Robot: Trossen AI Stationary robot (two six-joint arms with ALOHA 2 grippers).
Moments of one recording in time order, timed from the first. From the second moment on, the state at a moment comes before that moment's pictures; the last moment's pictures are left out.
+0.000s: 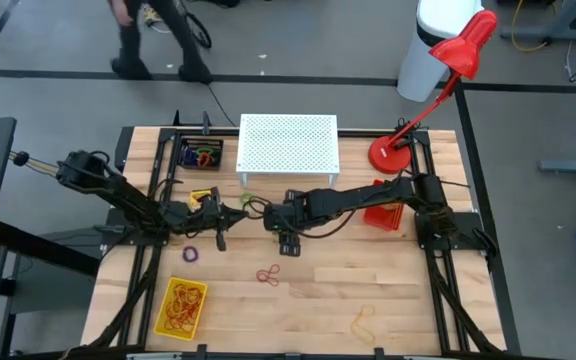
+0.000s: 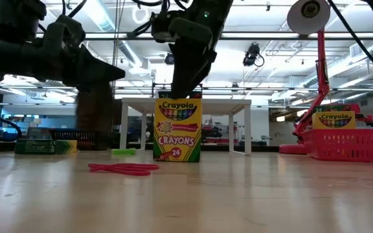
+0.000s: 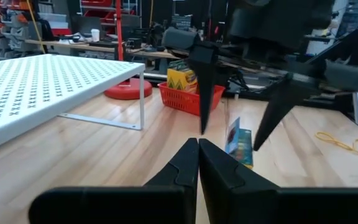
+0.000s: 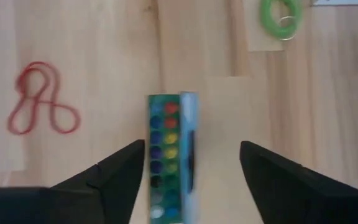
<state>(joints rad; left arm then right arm) -0.25 1.34 0.06 1.28 -0.50 -0.06 0.11 2.08 1.79 -0.90 0.16 0.13</state>
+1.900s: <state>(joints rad) -0.25 1.34 0.06 1.28 -0.50 -0.06 -0.06 0.99 0.89 -1.15 0.16 0.25</state>
